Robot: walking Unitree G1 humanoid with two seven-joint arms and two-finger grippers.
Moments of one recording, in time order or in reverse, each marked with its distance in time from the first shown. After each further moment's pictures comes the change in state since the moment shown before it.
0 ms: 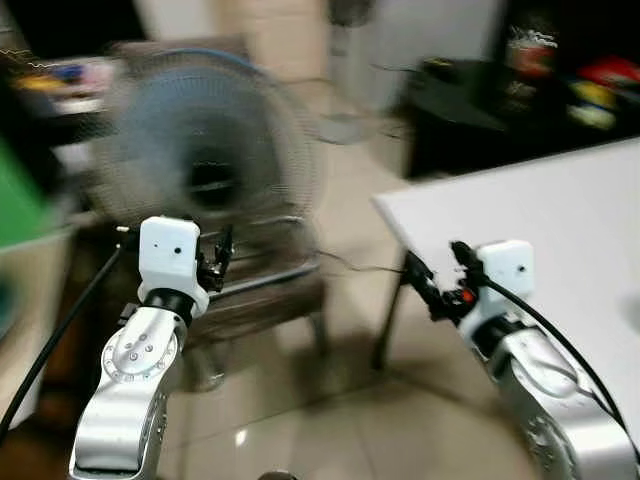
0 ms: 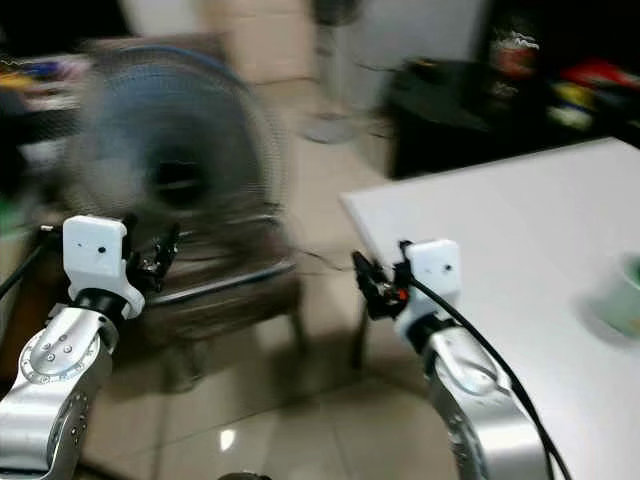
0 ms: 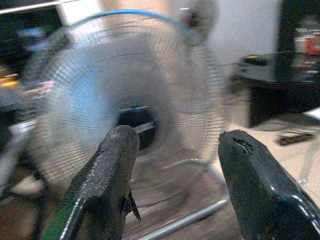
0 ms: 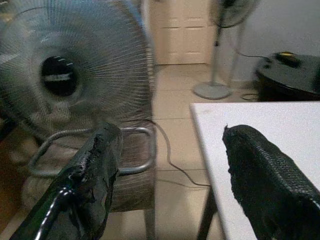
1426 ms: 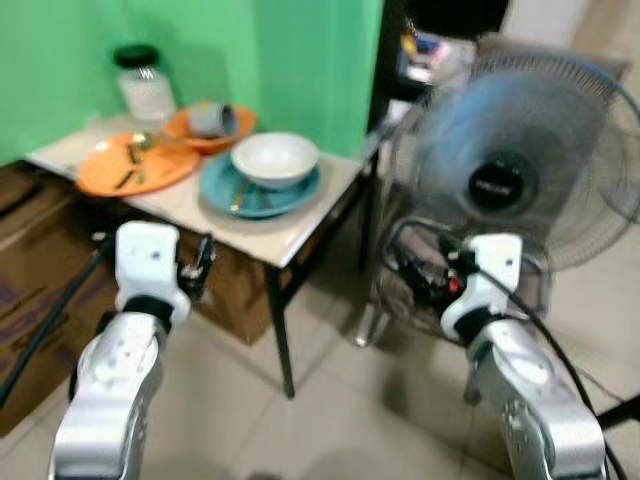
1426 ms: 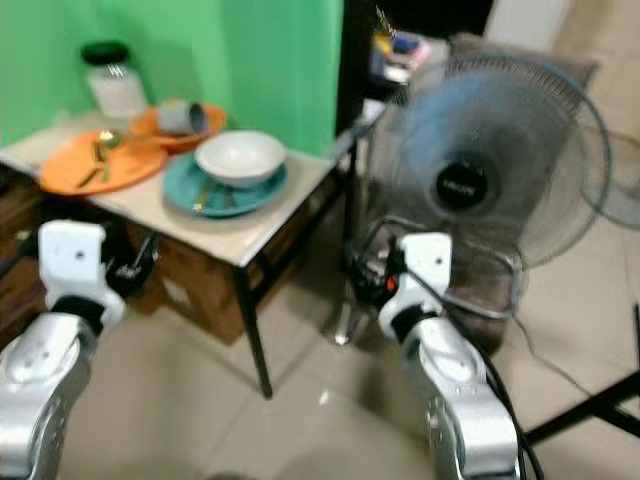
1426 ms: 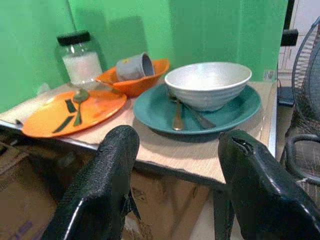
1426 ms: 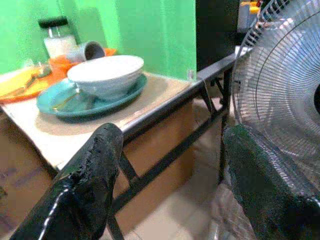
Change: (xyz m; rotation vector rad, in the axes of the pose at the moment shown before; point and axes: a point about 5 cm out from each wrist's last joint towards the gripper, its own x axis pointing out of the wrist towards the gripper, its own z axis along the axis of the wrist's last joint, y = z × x) left arm -0.004 0.014 -0.003 -0.004 0.036 0.023; right arm 0.018 0.009 0.004 0.126 -0.043 -0.025
